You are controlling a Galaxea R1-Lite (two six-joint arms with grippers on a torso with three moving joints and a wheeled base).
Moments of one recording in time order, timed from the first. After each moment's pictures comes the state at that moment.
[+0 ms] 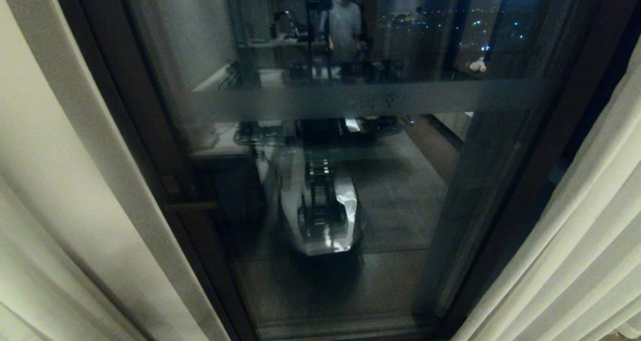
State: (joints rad) left arm -0.01 0.00 0.00 0.00 0.01 -0.01; right arm 0.00 0.00 0.00 0.00 0.00 -0.01
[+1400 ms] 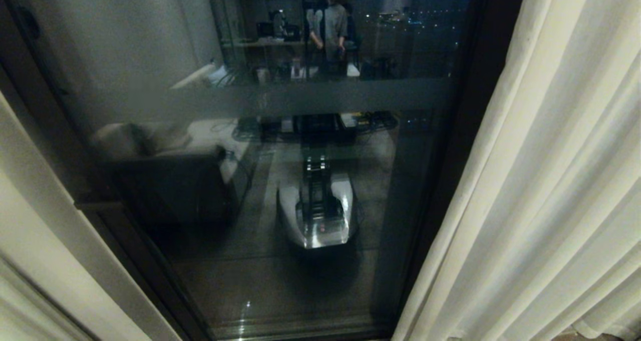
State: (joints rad) left arm -0.01 0.00 0.00 0.00 0.01 -0.02; right arm 0.00 0.00 0.00 0.00 0.00 -0.02
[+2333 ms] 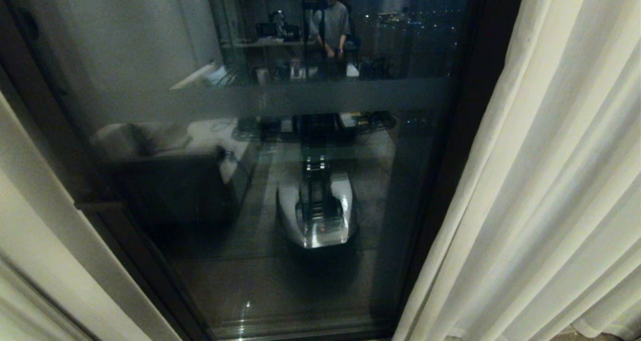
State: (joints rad) left arm -0.01 0.00 0.00 0.00 0.01 -0.02; right arm 0.00 0.01 0.00 0.01 0.05 -0.17
